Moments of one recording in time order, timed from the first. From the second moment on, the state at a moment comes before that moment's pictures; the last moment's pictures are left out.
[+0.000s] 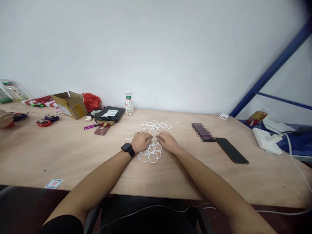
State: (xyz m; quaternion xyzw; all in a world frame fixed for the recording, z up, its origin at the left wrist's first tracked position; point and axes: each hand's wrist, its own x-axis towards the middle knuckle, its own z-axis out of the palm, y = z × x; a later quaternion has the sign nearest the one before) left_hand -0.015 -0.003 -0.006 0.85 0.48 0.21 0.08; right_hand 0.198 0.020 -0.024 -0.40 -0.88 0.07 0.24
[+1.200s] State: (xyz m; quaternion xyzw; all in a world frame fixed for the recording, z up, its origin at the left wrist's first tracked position) left_hand -0.007 -0.016 0.012 0.89 0.39 0.24 0.05; right_hand 0.195 0.000 -0.008 -0.37 -0.79 0.27 0.40
